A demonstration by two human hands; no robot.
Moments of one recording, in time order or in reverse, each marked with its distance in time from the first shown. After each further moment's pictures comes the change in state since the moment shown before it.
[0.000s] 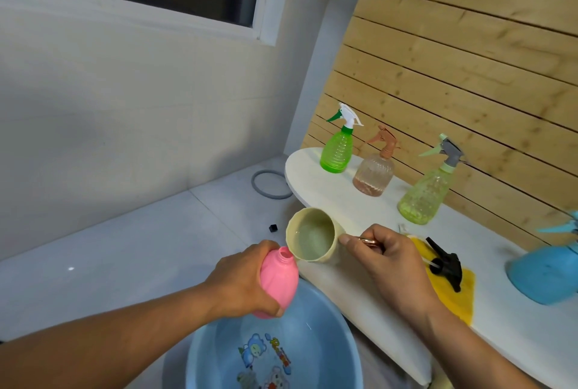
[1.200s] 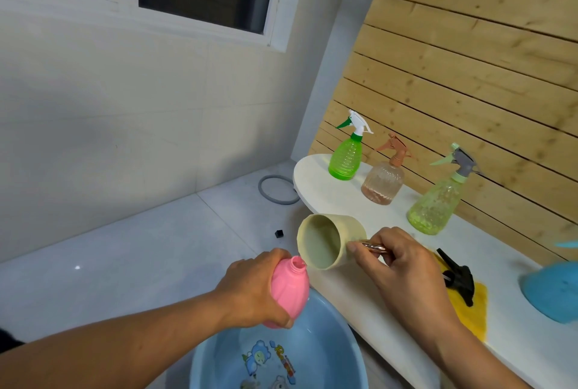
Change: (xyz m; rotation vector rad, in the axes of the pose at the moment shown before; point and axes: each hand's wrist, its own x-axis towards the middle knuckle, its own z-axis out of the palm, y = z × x) left_hand 0.002 0.002 0.003 0.062 0.017 0.041; right_hand -0.012 -0.028 -0.003 -0.362 0.100 -0.229
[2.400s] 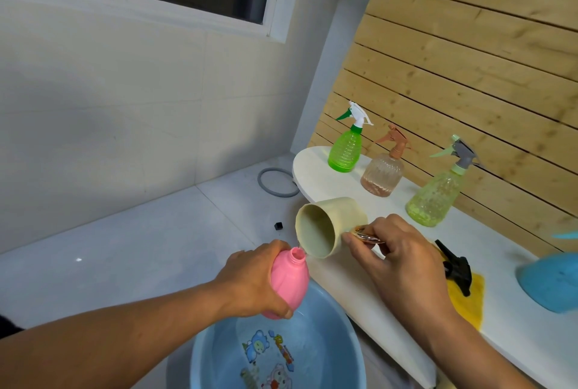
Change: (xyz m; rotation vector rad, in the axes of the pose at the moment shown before) left_hand 0.000 0.001 0.002 0.020 -0.005 0.005; right_hand -0.005 -0.011 -0.002 -0.182 0.054 -0.120
